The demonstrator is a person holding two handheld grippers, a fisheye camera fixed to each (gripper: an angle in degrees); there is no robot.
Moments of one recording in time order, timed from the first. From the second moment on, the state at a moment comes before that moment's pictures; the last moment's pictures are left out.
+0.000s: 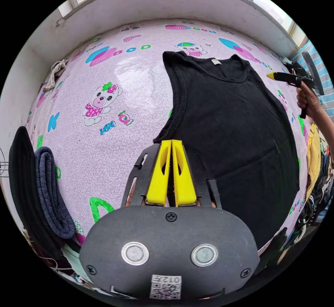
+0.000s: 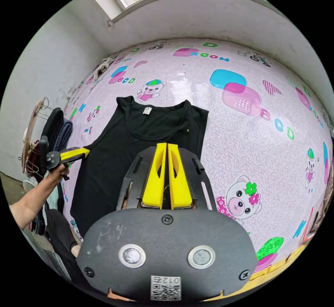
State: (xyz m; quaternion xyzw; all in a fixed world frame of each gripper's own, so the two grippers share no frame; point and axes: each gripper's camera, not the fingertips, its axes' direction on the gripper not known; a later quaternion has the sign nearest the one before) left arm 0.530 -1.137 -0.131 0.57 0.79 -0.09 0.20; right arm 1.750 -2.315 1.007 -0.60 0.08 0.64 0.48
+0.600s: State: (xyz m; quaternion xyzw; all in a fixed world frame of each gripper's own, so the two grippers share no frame) left arm 0.565 -1.168 -0.113 0.56 0.81 -0.11 0.15; right arm 1.819 -2.101 1.236 -0.72 0.16 0.50 0.46
